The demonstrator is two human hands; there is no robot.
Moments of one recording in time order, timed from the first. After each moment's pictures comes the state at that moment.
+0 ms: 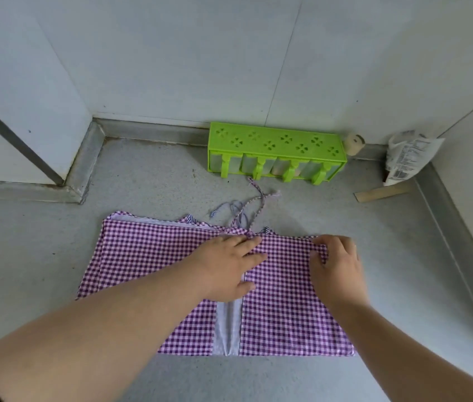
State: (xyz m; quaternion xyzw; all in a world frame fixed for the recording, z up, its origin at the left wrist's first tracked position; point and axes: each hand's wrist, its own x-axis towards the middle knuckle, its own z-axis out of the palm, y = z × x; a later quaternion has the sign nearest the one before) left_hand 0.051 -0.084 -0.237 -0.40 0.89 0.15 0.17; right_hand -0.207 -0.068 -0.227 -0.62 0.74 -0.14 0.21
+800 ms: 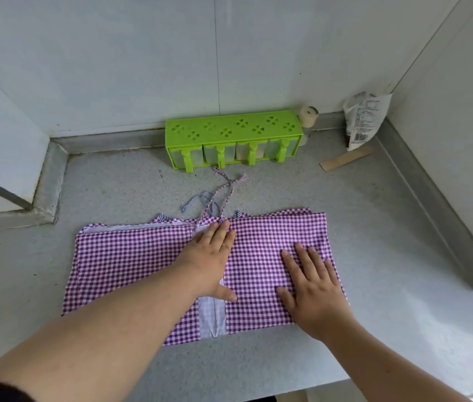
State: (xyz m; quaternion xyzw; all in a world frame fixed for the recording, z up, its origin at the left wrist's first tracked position) left_hand 0.018 -0.074 -0.255 -0.46 0.83 0.12 0.30; right_hand -0.245 0.021 -0.280 -0.73 0.65 0.09 0.16
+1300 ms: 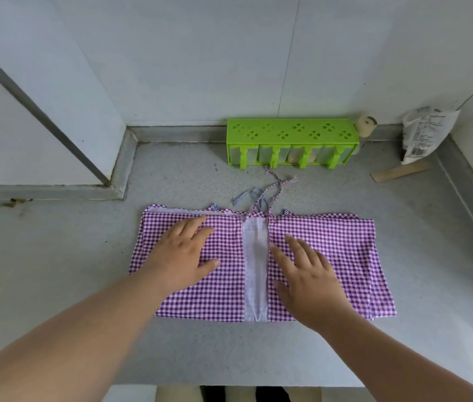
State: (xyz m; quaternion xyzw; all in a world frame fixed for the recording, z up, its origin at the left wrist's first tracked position) left_hand 0.157 -0.021 -0.224 -0.61 0.78 0.12 0.10; right_hand -0.149 0.004 -0.227 -0.82 0.54 0.09 0.16
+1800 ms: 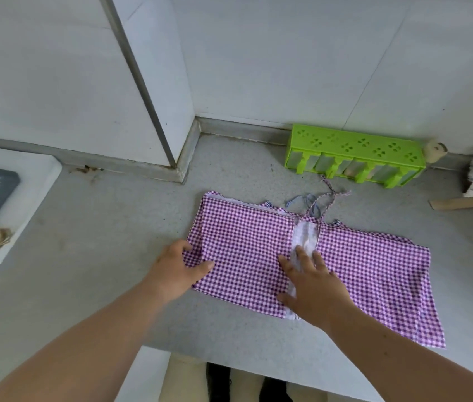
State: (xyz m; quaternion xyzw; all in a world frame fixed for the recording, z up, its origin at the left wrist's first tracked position) left_hand 0.252 0.068 -0.243 -0.82 0.40 0.40 -0.11; right_hand -0.066 -0.001 -0.234 -0.82 0.49 0.25 0.18
